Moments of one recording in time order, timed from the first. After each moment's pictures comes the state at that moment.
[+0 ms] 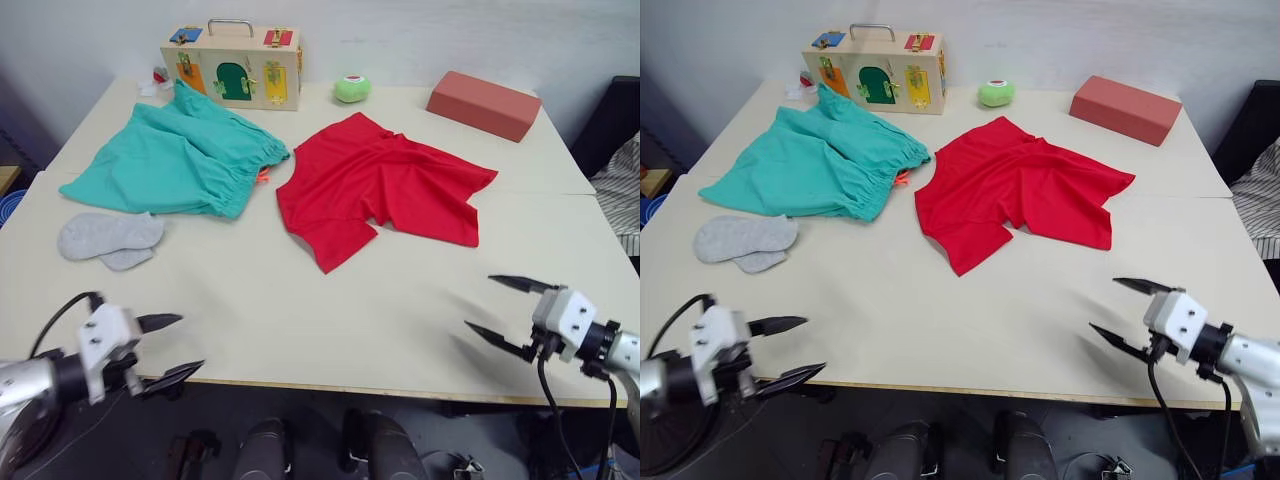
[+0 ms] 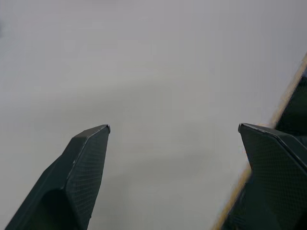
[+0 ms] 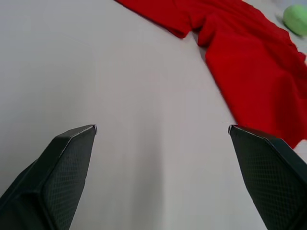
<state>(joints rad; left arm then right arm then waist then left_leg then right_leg) 0.19 0.88 0.30 -0.38 -0.48 0.34 -0.89 -0.07 -0.85 -0.24 0.12 0.25 -0.27 1.01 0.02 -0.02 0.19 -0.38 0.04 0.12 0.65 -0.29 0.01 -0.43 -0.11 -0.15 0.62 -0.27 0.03</state>
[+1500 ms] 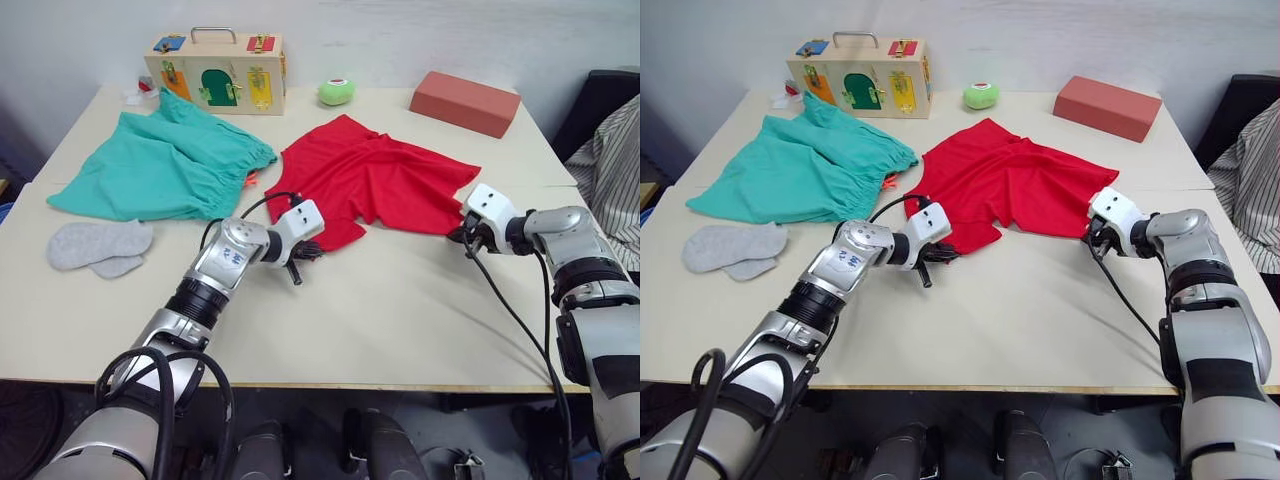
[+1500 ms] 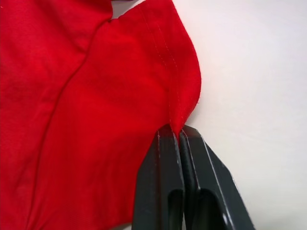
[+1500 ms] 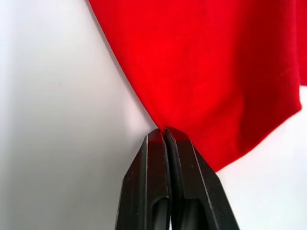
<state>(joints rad) -0.87 0.39 -0.34 0.48 0.01 0.43 -0.79 -1.09 -0.68 0.15 1.26 -0.18 -0.09 1.01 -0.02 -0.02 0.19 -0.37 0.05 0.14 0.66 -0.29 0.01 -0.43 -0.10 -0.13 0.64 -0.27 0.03</state>
